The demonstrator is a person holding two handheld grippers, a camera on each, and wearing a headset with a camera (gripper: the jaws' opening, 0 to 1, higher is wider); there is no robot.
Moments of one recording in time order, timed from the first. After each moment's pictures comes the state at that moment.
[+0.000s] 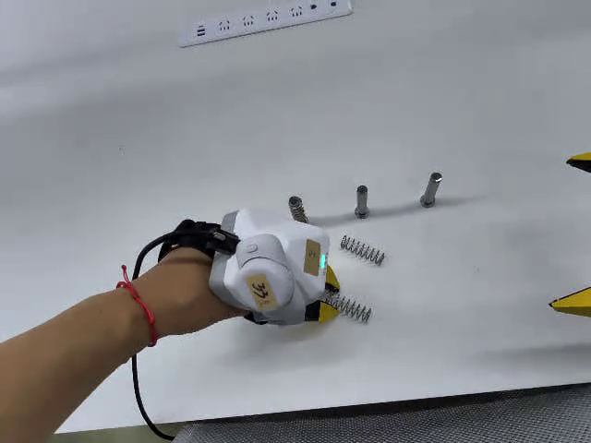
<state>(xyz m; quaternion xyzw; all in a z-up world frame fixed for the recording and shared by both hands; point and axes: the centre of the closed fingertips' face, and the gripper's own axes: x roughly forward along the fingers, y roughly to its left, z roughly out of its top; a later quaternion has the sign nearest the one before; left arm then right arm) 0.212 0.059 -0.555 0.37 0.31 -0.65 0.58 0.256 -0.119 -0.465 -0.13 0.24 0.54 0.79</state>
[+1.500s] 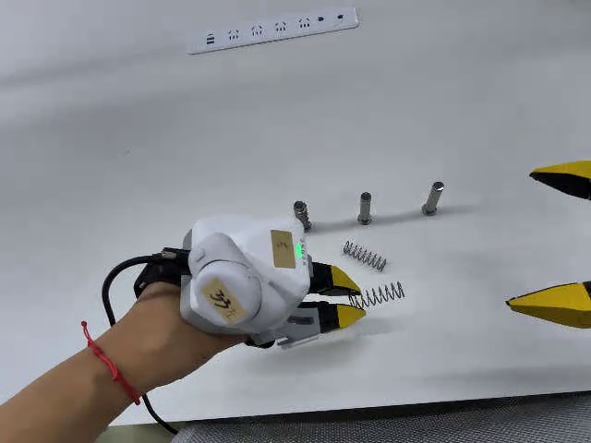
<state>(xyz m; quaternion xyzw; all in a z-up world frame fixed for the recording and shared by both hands) 0.202 0.037 -0.480 0.22 0.27 -0.61 0.71 0.242 -0.058 -0.417 -0.04 0.20 0.55 0.81</state>
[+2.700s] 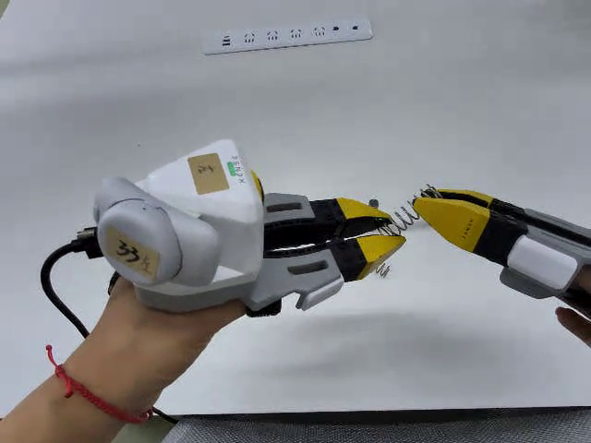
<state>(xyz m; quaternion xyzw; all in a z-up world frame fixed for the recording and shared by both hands) 0.234 0.023 -0.380 0.05 0.16 -0.54 0.82 0.254 0.016 -0.354 0.32 0.19 0.47 0.80</state>
